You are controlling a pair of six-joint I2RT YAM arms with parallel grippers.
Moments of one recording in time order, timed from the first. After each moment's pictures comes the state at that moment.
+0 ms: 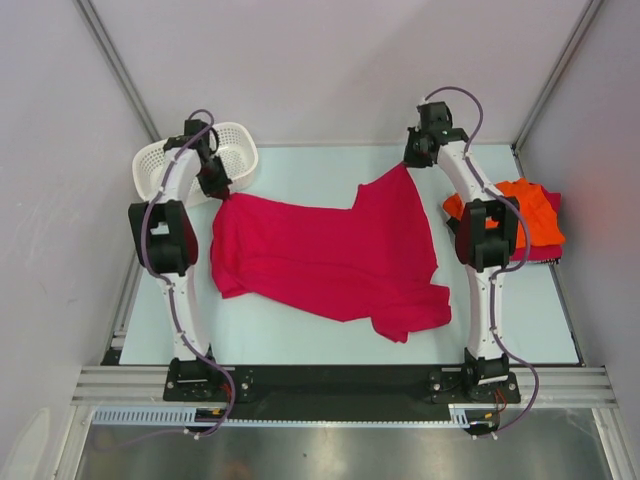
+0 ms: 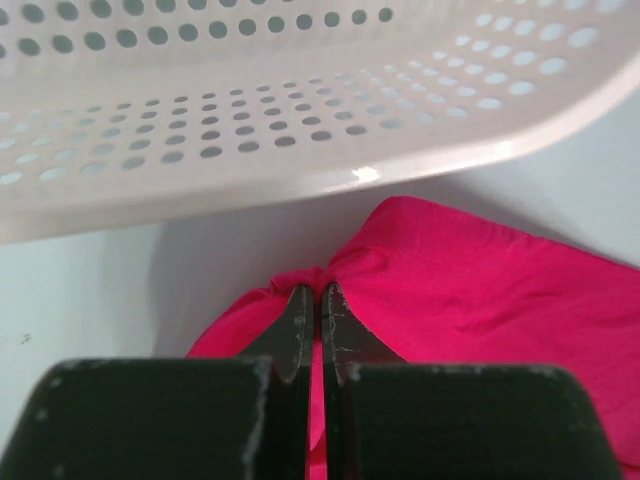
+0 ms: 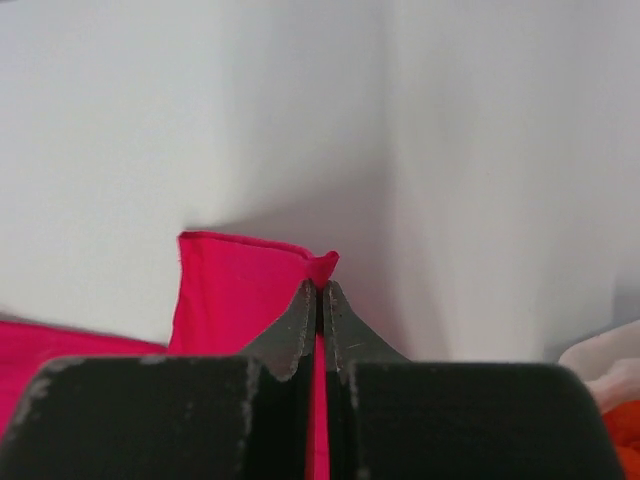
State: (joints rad) left arm 0.05 2.24 2.02 -0.97 0.08 -0.34; right arm 0.16 2.35 2.21 -0.68 -0.07 0.30
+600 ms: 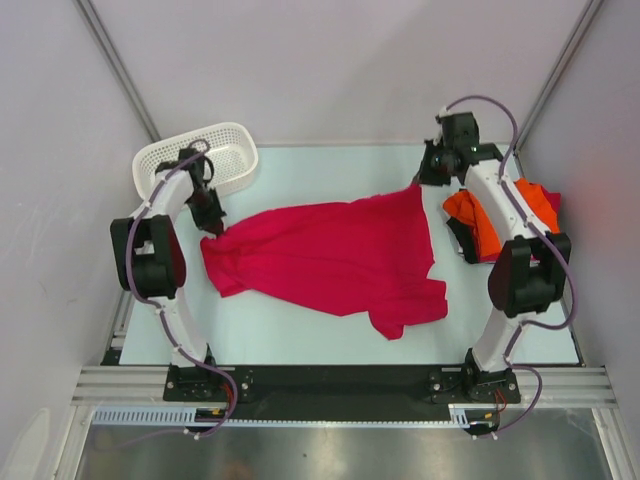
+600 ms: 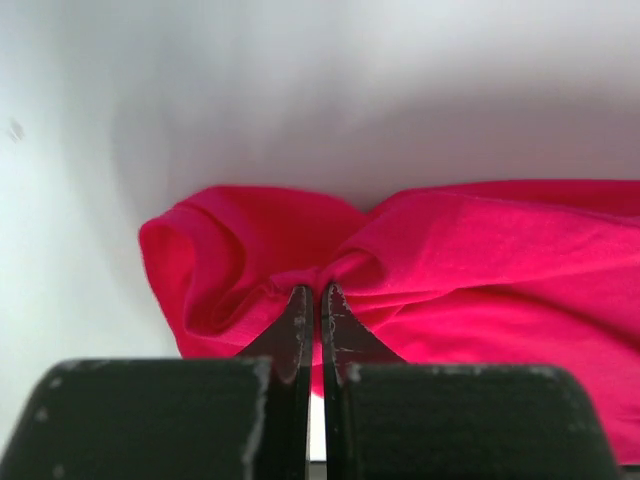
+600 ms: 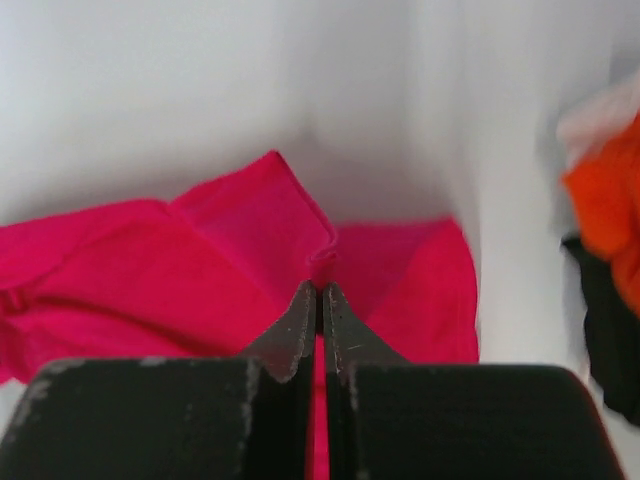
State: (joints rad) left arm 0.08 1.95 1.62 -0.99 0.08 -0.30; right arm 0.15 1.84 1.75 -0.69 -0.13 0.34
